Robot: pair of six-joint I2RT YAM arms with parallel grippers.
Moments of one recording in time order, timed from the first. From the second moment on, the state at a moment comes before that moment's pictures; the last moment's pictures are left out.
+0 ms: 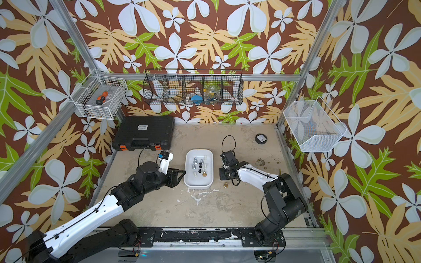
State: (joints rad) left arm -0.71 0.93 0.71 -0.27 0.06 -0.51; right arm 0.47 1.60 0.88 -0.38 0.02 0.28
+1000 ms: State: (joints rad) left arm -0.71 0.86 0.61 -0.29 -0.05 -0.59; right arm 0.47 1.43 0.92 -0.43 0.07 0.27
